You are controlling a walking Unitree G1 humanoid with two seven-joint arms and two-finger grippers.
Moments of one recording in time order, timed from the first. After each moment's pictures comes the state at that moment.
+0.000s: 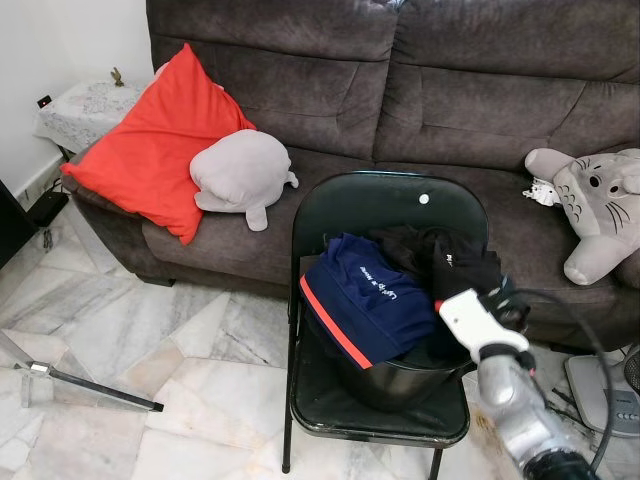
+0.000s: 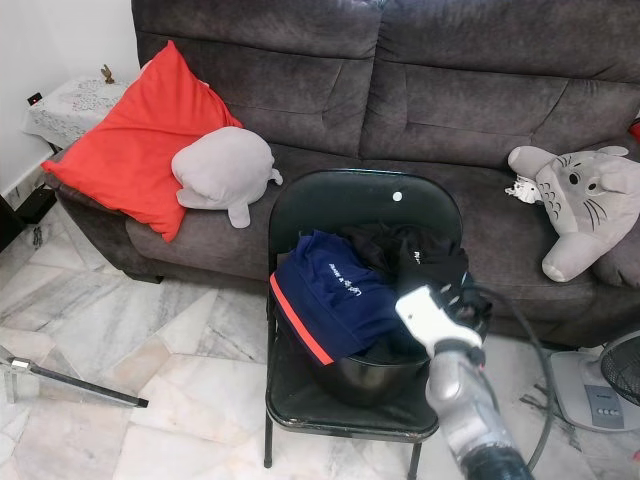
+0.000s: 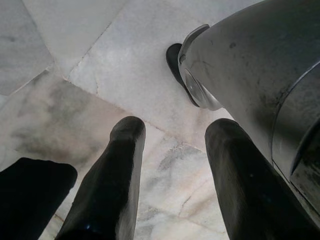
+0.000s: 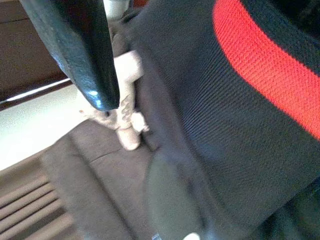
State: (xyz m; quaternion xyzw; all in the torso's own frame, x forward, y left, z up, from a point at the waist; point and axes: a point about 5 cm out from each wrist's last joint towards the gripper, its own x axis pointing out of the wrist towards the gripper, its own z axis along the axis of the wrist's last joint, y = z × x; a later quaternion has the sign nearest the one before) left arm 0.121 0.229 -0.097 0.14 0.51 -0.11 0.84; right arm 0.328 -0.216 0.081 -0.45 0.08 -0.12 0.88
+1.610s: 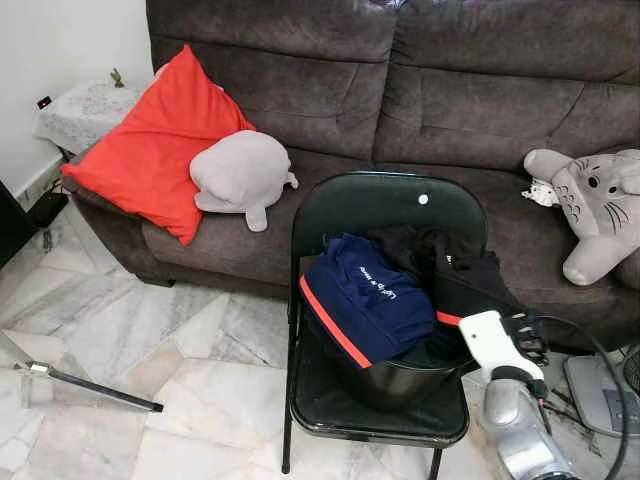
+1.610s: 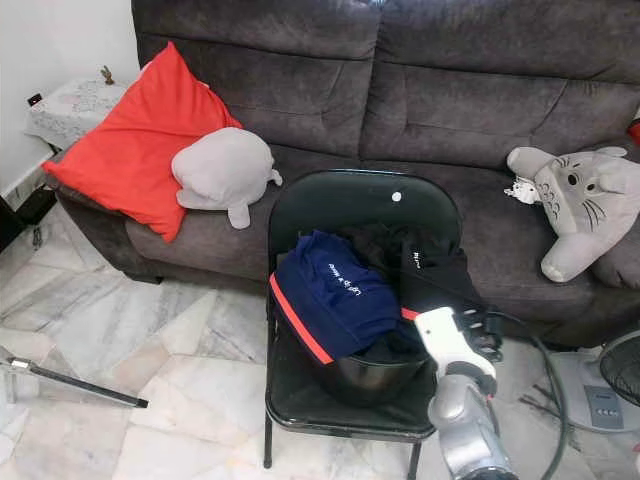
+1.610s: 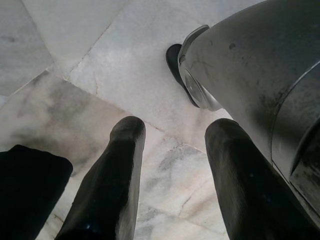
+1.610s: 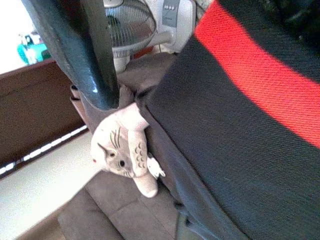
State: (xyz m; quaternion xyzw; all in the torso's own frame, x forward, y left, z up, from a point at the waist) left arm 0.121 0.229 -0.097 0.14 0.51 -0.11 0.84; right arm 0.309 -0.231 0.067 -0.39 0.12 -0.22 0.89
